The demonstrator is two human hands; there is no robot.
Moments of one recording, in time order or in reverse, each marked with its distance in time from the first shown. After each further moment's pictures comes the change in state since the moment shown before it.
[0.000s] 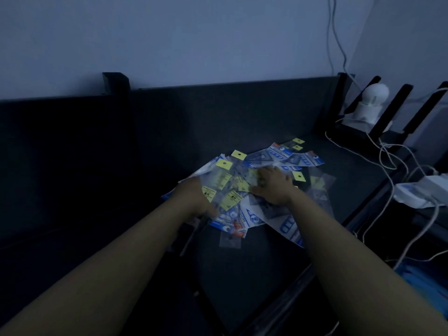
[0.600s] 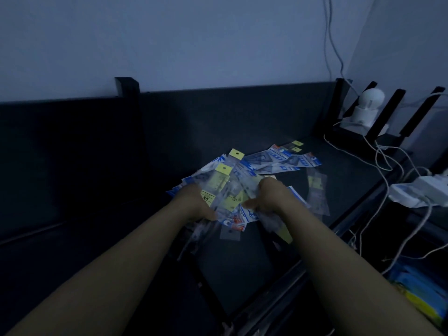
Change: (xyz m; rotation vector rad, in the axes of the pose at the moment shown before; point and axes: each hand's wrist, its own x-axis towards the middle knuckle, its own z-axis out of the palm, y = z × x) left_hand -0.020 -0.005 0.004 -0.006 -0.025 -0.043; right_hand -0.041 -0.026 -0.002 0.141 -0.057 0.125
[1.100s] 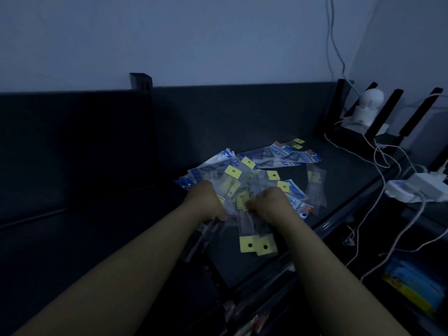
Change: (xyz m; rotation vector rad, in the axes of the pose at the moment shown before) left_hand -0.037 0.011 0.016 0.069 0.057 0.053; right_hand -0.056 0.000 0.023 0.485 0.048 0.078
